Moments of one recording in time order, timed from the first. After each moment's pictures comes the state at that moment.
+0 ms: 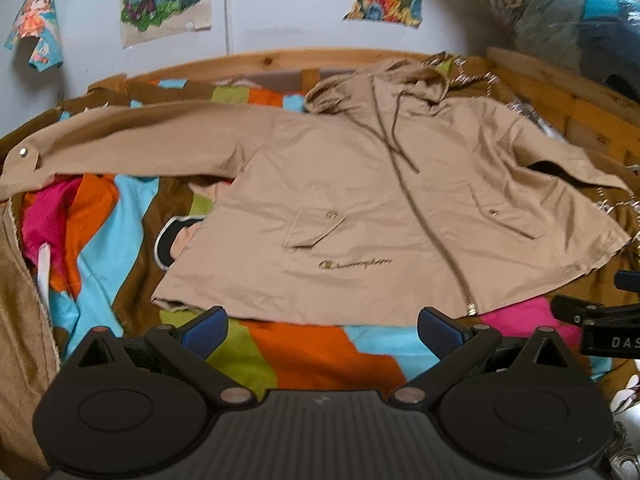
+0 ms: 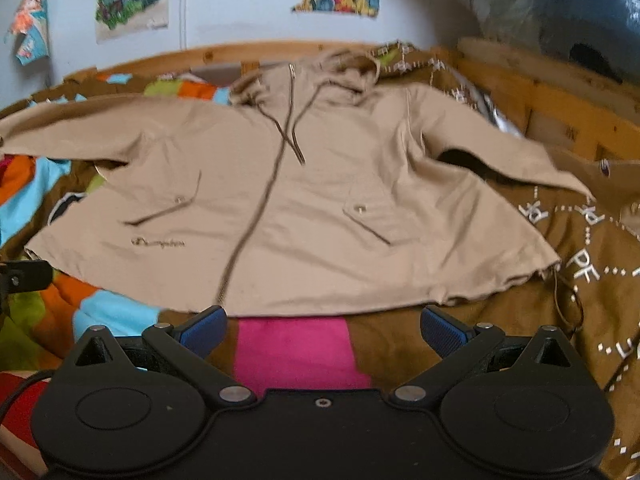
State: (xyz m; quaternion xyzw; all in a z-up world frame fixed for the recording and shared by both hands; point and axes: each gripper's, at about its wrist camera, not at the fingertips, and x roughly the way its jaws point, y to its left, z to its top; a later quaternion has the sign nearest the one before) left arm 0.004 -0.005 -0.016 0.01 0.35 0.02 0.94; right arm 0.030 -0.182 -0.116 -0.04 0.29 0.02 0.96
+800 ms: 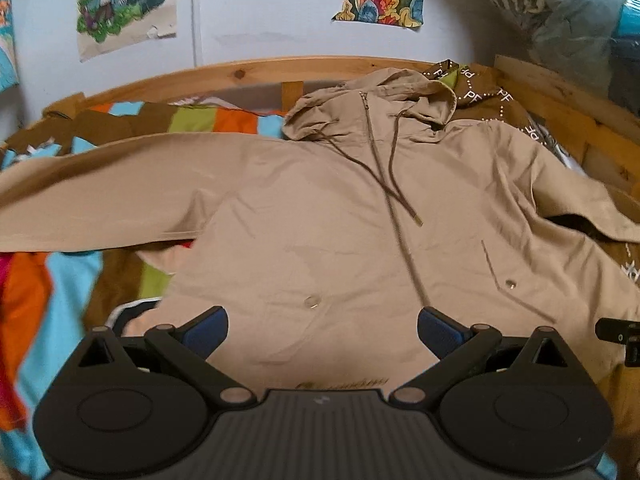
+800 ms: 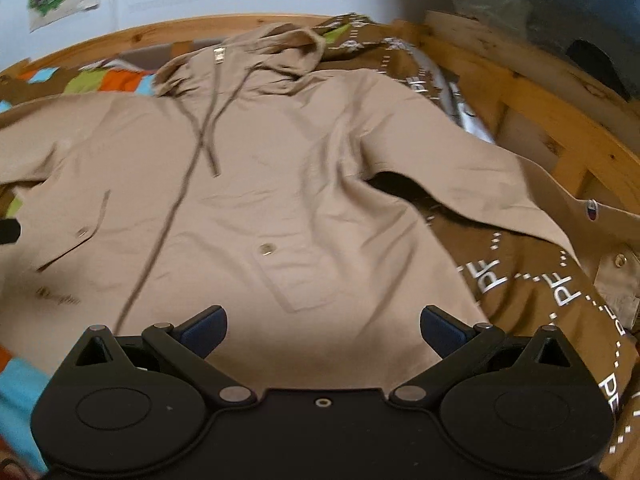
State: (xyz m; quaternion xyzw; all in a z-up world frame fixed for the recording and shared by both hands) left arm 0.144 -0.016 0.005 0.00 0.35 -0.01 0.94; right arm 0.142 -0.248 -0.073 -0.05 0.34 -0.04 0.94
